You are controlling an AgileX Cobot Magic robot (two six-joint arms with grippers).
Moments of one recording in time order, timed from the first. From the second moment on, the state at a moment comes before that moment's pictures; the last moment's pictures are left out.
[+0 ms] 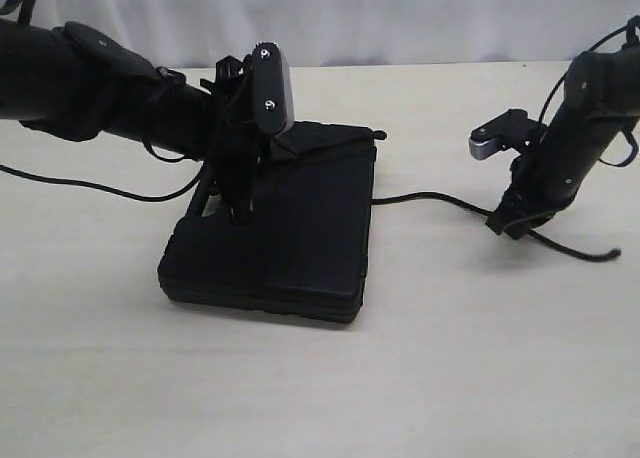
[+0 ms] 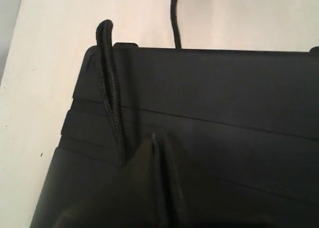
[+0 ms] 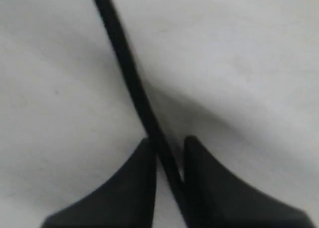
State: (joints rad) left arm -0.45 1.85 -1.10 -1.18 0.38 2.11; right arm 0.02 2.08 -1.30 0.00 0.78 -0.57
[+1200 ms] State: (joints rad) left arm -0.45 1.97 -1.13 -1.20 0.31 2.11; right arm 0.15 2.00 -1.50 0.33 1.12 -0.51
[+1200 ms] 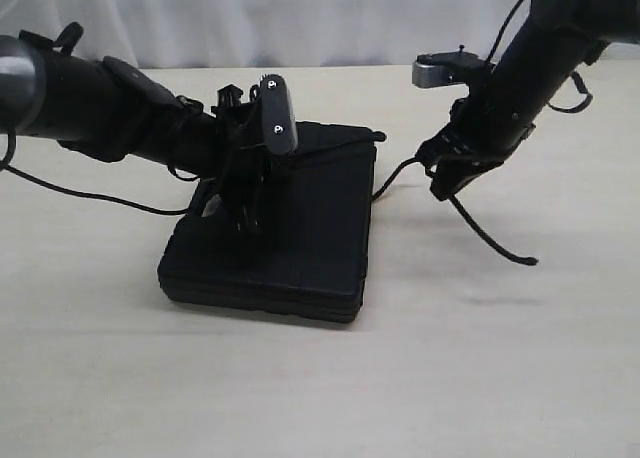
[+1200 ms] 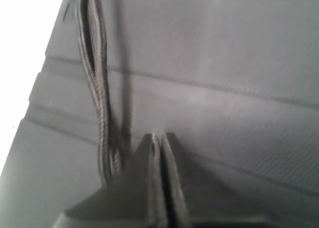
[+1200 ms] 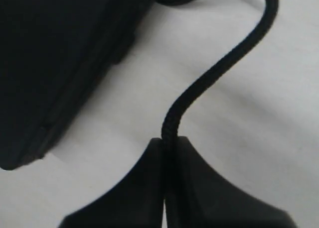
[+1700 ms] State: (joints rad) left arm -0.45 1.93 -1.13 -1.25 0.26 2.11; right arm 0.03 2.00 -1.44 0.54 1.04 -0.53
